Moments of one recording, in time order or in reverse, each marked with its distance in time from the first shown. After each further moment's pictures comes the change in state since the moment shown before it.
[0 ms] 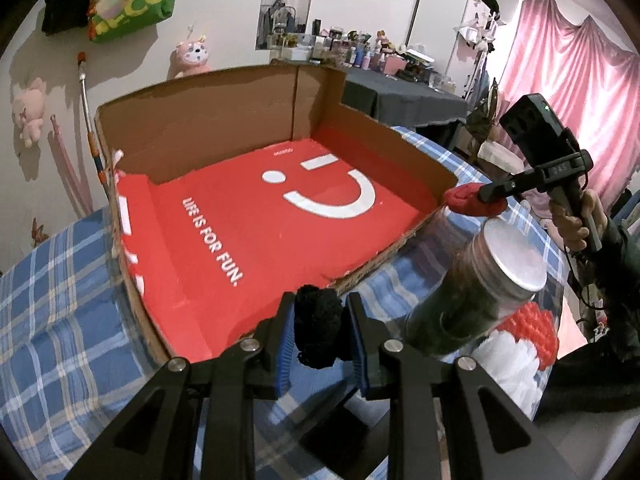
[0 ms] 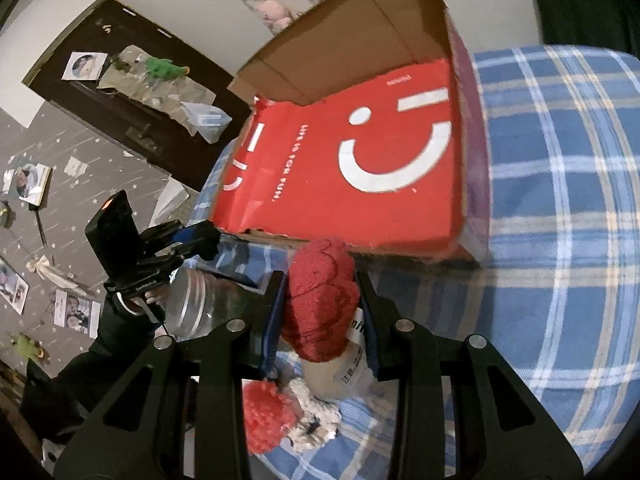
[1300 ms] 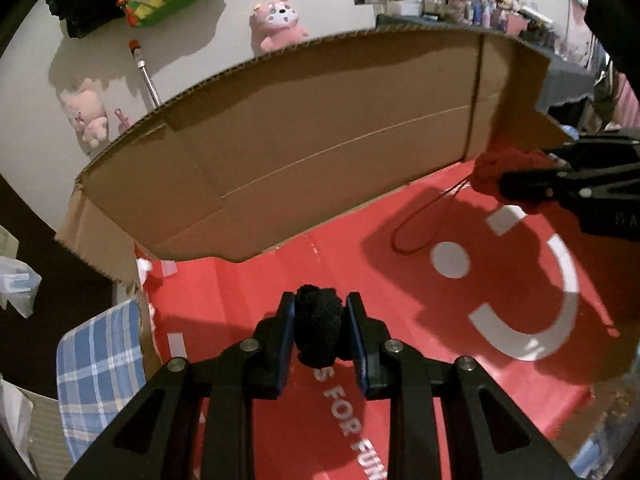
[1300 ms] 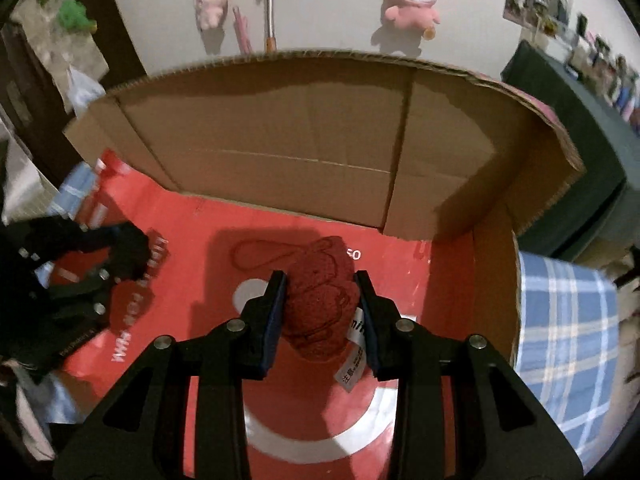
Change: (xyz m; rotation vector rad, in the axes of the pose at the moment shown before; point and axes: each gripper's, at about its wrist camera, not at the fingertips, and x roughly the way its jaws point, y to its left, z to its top) left arm 0.135 0.079 0.125 -0.055 0.181 0.450; right arm 0.137 0.017 0.174 -0.227 -0.023 -0.605
